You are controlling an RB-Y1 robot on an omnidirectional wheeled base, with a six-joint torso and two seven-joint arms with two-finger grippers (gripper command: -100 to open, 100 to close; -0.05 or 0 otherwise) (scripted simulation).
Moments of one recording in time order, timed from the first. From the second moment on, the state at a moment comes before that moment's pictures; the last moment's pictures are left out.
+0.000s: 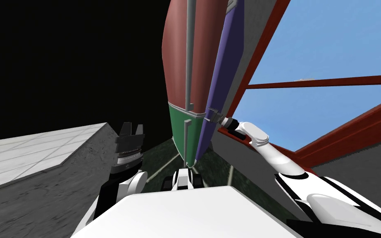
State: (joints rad) left arm 0.53 -0.01 -0.03 -2.28 0.06 -0.64 -0.16; right arm -0.27 -1.05 0.02 -1.90 0.93 -0.47 0.91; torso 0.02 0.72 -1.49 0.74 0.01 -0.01
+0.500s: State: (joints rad) left arm 0.53 -0.01 -0.03 -2.28 0.06 -0.64 -0.16; right arm -0.36 -0.95 0.02 -1.79 0.94 -0.61 0.94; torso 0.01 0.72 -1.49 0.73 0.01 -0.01
